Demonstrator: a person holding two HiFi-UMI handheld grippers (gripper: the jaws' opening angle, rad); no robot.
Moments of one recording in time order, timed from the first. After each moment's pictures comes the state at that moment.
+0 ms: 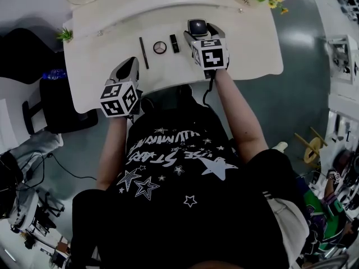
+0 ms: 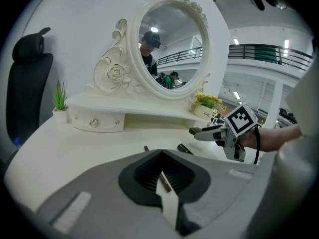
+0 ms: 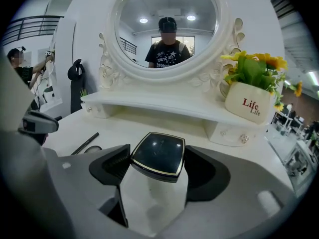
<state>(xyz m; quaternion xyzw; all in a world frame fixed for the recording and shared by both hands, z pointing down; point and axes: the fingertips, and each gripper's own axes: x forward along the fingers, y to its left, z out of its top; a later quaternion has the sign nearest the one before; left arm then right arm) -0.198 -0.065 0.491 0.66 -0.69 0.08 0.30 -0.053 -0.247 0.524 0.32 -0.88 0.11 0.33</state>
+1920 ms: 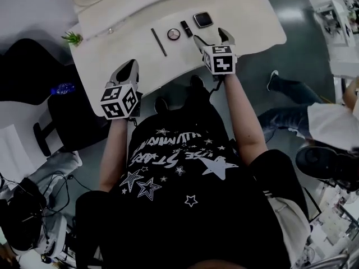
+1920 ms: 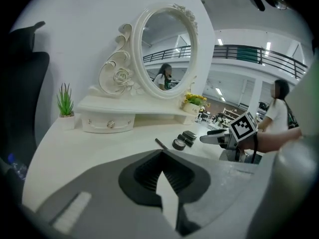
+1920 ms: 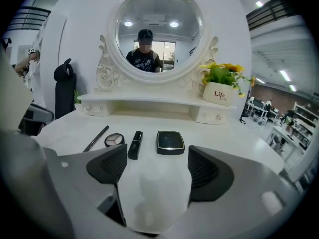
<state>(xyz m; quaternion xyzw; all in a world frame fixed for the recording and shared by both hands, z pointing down) -0.245 -0.004 0.485 0.73 -0.62 0.10 0.28 -0.023 -0.160 0.527 0.44 -0.84 0.12 0.30</state>
